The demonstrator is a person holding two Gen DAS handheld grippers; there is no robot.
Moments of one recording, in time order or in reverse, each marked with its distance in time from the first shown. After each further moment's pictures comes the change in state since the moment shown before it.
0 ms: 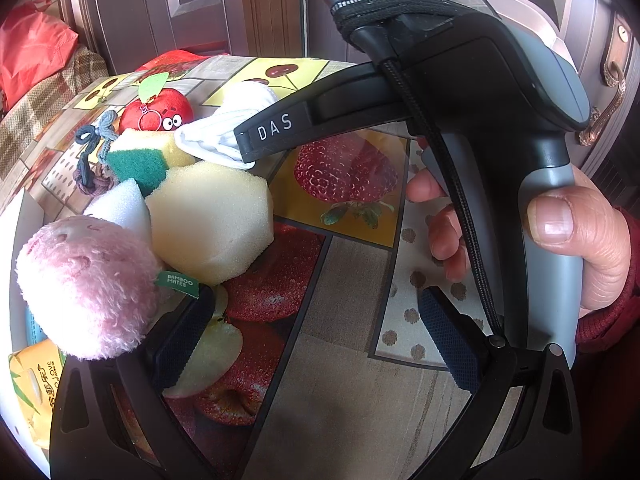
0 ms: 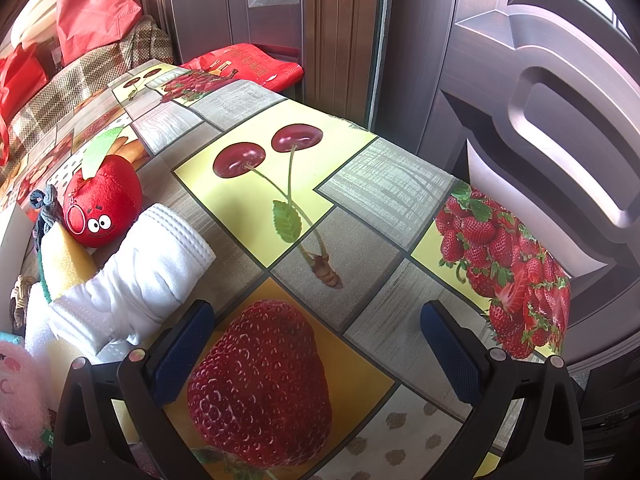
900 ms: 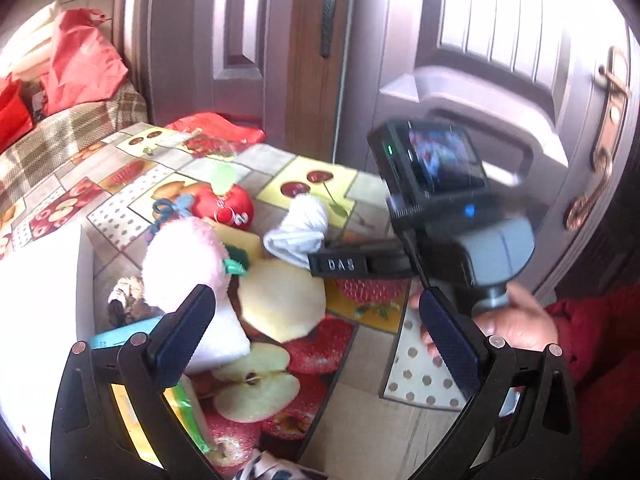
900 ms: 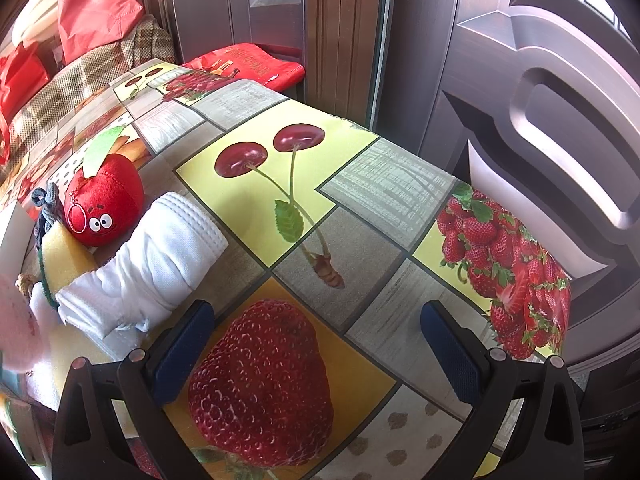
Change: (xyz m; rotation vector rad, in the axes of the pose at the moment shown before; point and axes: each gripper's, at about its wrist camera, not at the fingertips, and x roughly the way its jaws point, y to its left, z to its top) left arm -0.085 0.042 0.012 -0.173 -0.322 -0.015; right arm 0.000 0.002 0.000 -0.002 -0.001 0.000
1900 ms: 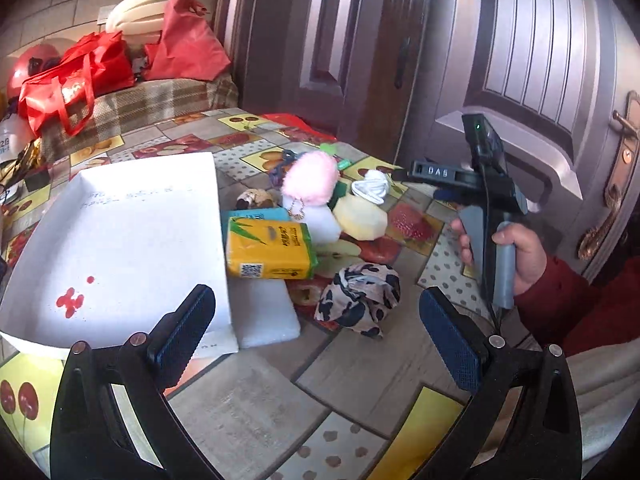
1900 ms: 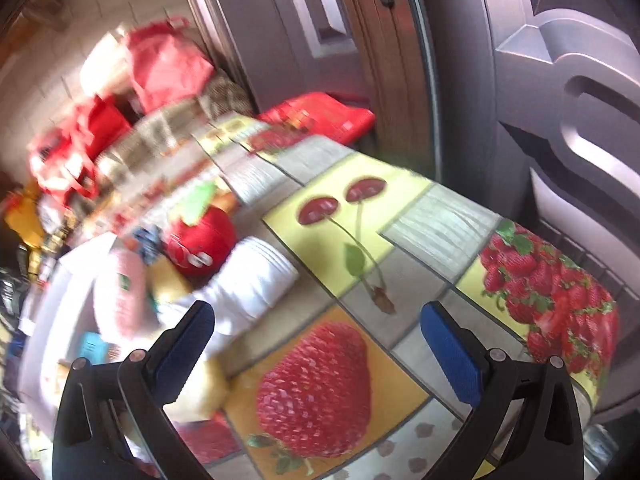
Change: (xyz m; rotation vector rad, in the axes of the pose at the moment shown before) left arm -0.105 0.014 -0.091 -0.119 -0.035 0.164; right arm -0.039 -0.035 -0.006 0.033 -0.239 0.481
